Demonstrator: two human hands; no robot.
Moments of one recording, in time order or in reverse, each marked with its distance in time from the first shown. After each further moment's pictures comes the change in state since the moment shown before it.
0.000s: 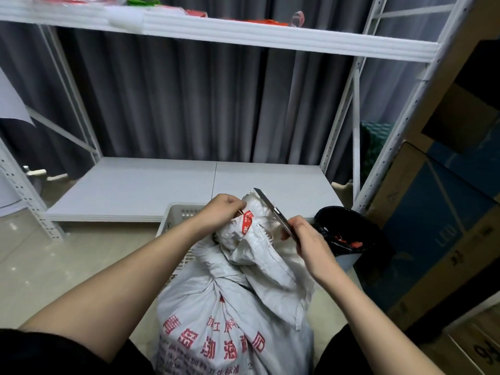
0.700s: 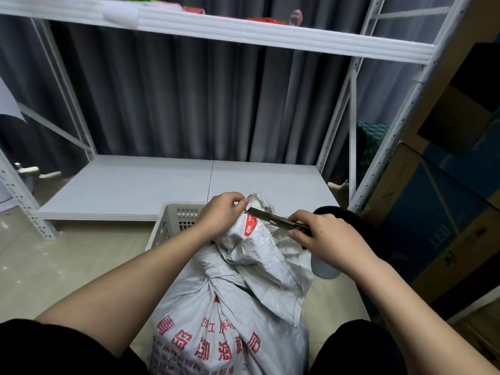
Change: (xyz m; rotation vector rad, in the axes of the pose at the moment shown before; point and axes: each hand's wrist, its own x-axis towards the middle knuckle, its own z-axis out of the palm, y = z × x) left_hand 0.010 -0.009 0.013 0.370 0.192 0.140; right_hand 0.008 -0.016 -0.047 -0.737 -0.089 -0.147
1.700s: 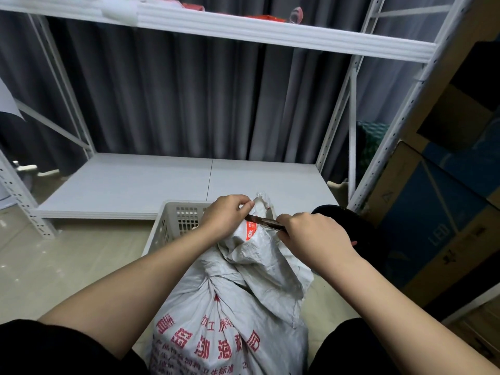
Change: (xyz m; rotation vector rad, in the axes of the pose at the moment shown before) left_hand -0.006 0.004 0.006 0.079 -0.008 0.034; right_hand 0.003 -0.034 0.003 -0.398 0.066 -0.088
